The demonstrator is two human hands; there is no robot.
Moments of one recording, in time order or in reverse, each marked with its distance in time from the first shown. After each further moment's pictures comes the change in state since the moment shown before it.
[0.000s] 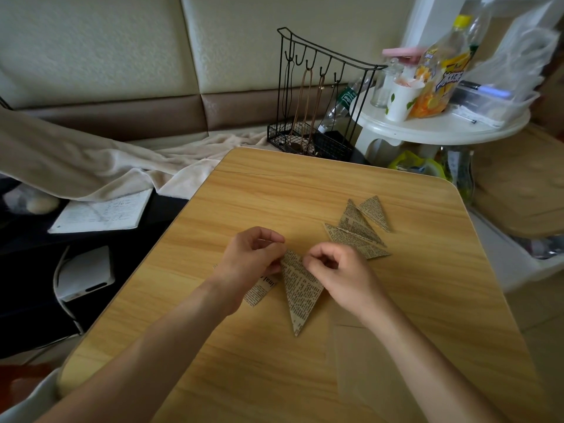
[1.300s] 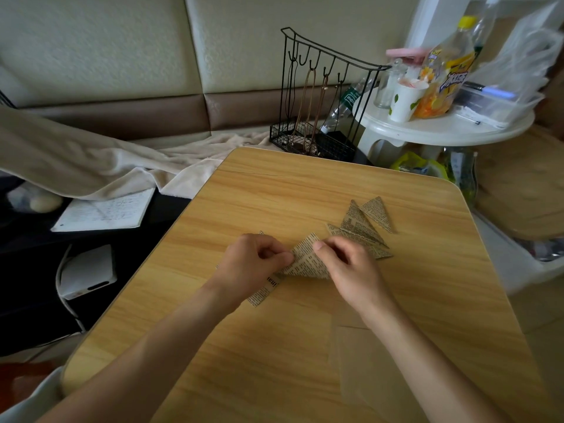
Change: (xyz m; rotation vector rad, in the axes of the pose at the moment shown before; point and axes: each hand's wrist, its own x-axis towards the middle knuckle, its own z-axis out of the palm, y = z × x) left_hand -0.001 -0.001 -0.009 0.459 -0.028 0.132; right_hand 0.005 0.011 0.003 0.084 0.150 -0.006
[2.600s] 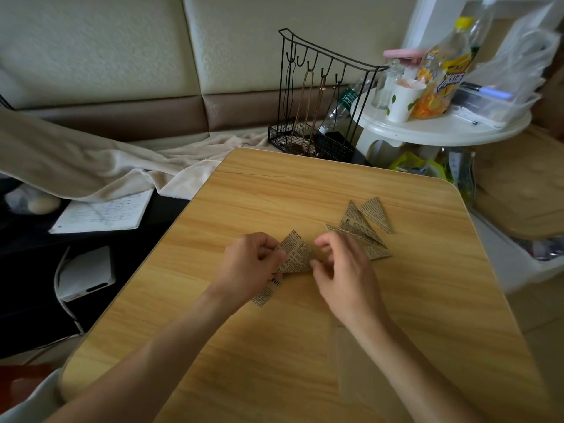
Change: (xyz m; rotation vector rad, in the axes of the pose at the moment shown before) left_hand 0.001 -0.002 0.009 -0.052 0.074 -0.019; right_hand -0.016 -0.008 0.008 -0.509 0.161 -0.337
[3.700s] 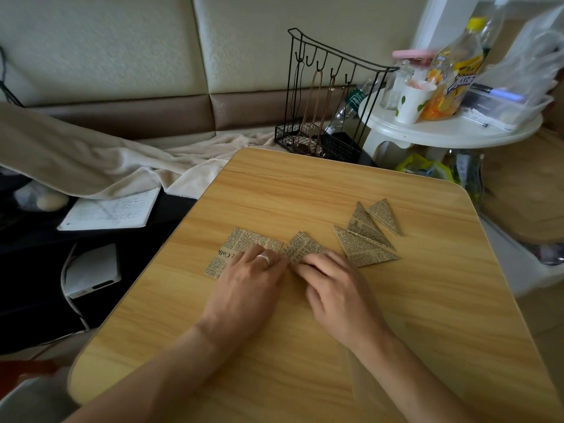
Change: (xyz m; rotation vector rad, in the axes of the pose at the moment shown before) left_hand -0.028 -0.021 -0.010 0.952 0.131 0.711; right_hand -0.012 0.002 0.015 -0.239 -0.188 -0.318
